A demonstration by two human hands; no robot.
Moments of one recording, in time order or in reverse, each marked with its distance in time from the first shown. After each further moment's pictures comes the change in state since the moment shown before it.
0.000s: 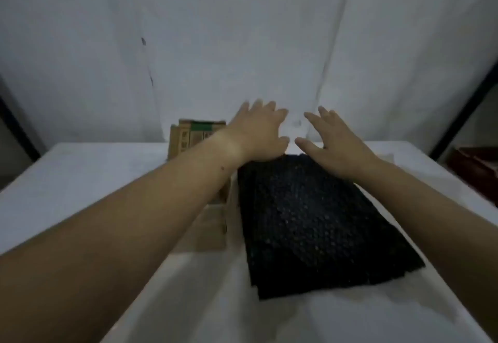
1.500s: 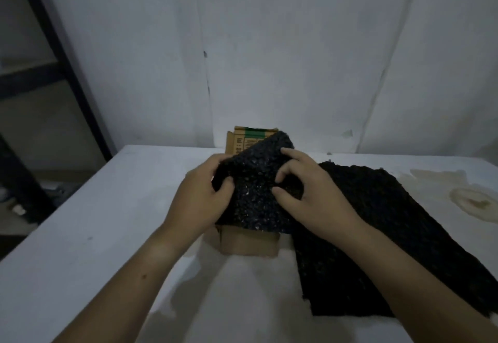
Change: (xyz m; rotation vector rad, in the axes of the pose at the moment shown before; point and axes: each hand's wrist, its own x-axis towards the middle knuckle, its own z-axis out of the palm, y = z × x) left_hand -0.160 -0.099 0.039 -0.630 0.492 -0.313; right_hand -0.048 -0.126 0.065 0.477 0.021 -0.310
